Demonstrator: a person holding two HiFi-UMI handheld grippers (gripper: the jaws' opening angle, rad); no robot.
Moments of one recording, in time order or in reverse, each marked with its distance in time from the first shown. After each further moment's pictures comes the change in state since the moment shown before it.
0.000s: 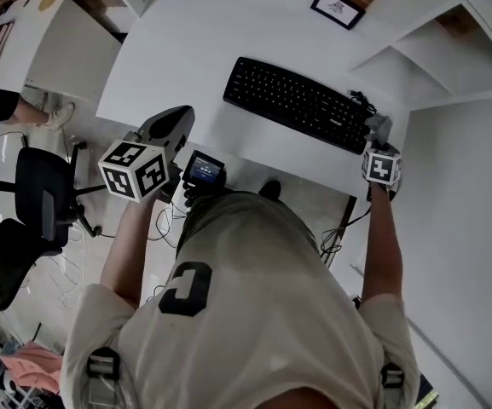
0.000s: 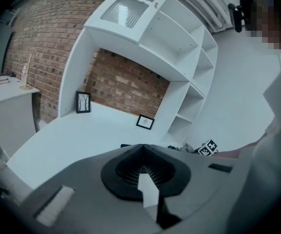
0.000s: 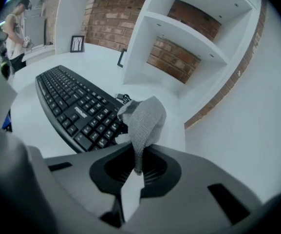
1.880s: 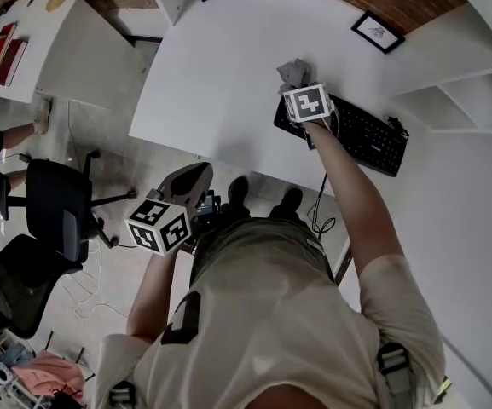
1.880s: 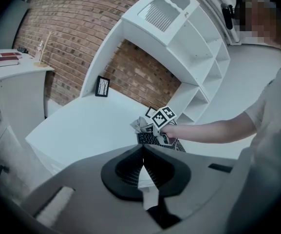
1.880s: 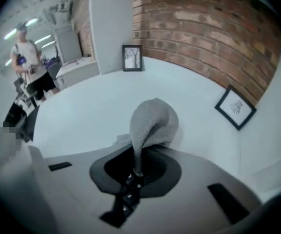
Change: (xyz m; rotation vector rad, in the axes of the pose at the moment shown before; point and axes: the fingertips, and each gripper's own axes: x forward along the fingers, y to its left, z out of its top) left arm -0.069 0.089 -0.047 -0.164 0.090 -0.021; right arm 0.014 0.369 0.268 -0.171 -0.063 0.439
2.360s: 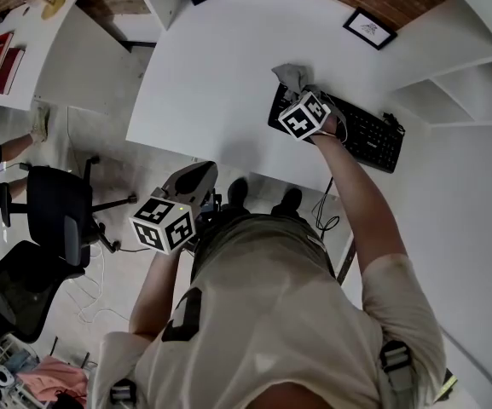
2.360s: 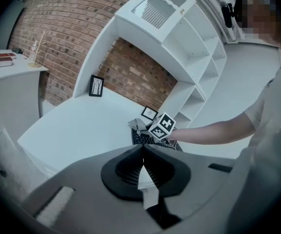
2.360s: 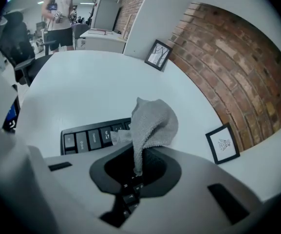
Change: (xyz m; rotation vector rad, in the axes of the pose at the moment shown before) left arm 0.012 -0.017 0.002 0.023 0.009 -0.035; right arm -0.005 -0.014 -0.017 -0.505 0.026 -0.147
